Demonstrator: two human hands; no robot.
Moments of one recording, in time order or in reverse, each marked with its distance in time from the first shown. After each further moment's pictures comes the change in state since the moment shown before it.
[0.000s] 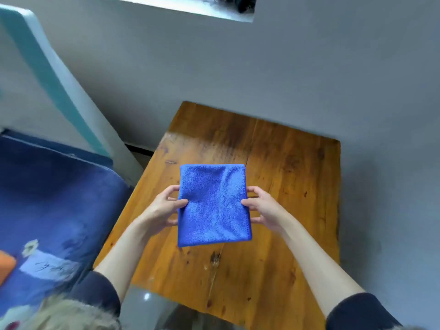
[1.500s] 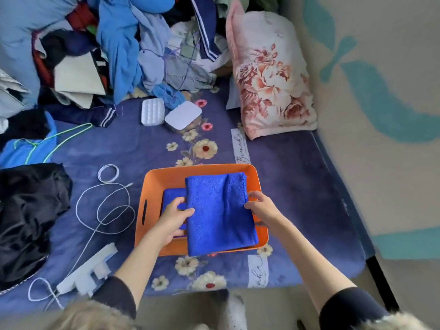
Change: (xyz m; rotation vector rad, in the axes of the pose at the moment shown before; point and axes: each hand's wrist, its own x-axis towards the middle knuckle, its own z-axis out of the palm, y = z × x) left_hand -0.209 -0.262 -0.637 -0.806 0.937 -0.145; right_hand 0.084 0.000 0.844 -0.970 -0.702 -0.061
